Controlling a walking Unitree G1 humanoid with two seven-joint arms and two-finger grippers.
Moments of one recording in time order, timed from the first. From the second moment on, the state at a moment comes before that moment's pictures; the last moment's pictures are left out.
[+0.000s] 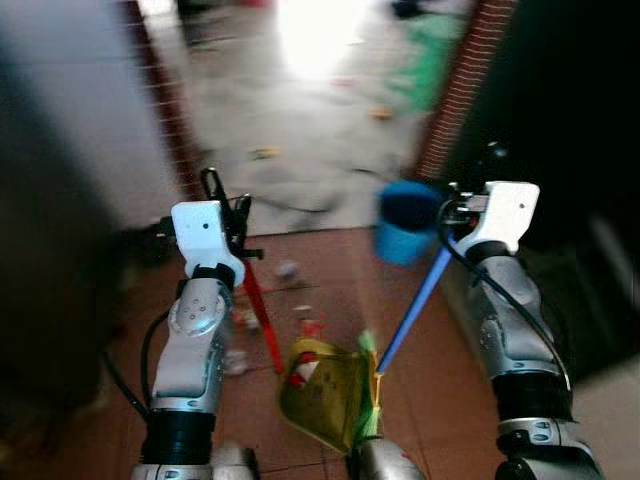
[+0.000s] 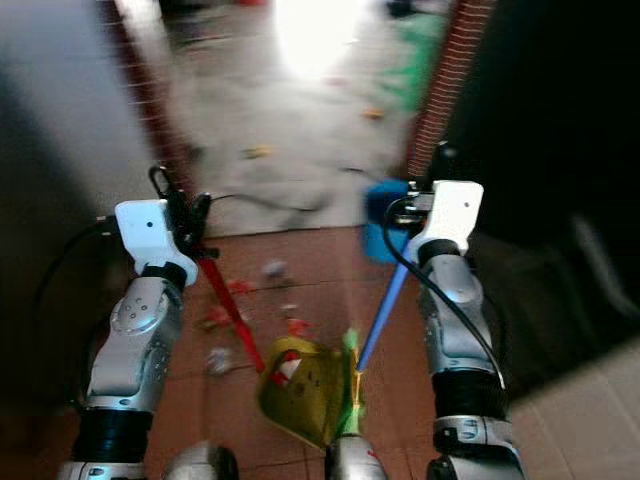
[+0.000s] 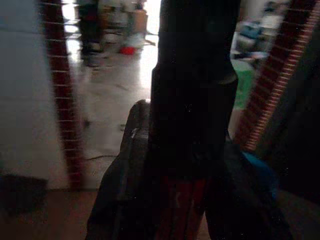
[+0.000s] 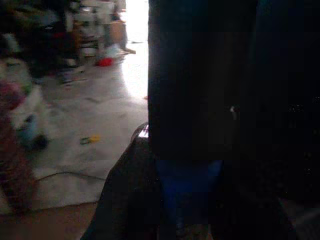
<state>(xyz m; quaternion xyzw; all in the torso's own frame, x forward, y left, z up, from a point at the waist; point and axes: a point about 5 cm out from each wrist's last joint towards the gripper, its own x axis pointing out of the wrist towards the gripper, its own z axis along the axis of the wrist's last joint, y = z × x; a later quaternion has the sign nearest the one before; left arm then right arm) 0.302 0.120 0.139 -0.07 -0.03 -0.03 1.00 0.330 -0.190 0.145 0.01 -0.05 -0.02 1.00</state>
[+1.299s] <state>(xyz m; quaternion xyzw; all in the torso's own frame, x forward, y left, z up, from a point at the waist) 0.303 0.115 0.139 -0.07 -0.03 -0.03 1.00 0.334 -0.193 0.145 -0.01 -0.05 -0.01 1.00</state>
